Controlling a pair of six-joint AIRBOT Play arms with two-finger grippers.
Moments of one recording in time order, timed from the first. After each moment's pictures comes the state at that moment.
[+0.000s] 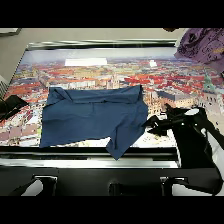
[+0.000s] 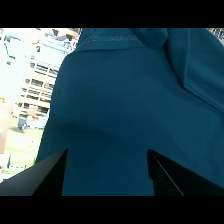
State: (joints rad) left arm 0.44 -1.07 1.09 1.19 -1.16 -1.56; right arm -0.20 -1.47 0.81 -0.69 1.24 1.25
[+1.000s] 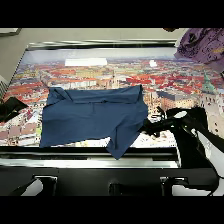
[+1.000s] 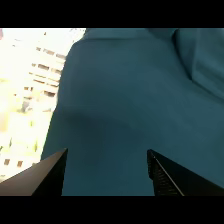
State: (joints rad) left arm 0.49 -1.07 1.08 1.21 -1.21 -1.56; right arm -0.09 -1.53 0.77 -0.69 1.09 1.25
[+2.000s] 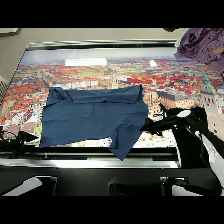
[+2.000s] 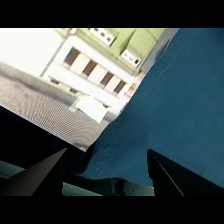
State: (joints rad) left arm 0.92 -1.23 0.62 0.96 -1.22 -1.21; right arm -0.09 -1.42 0.76 -0.71 1.12 1.24
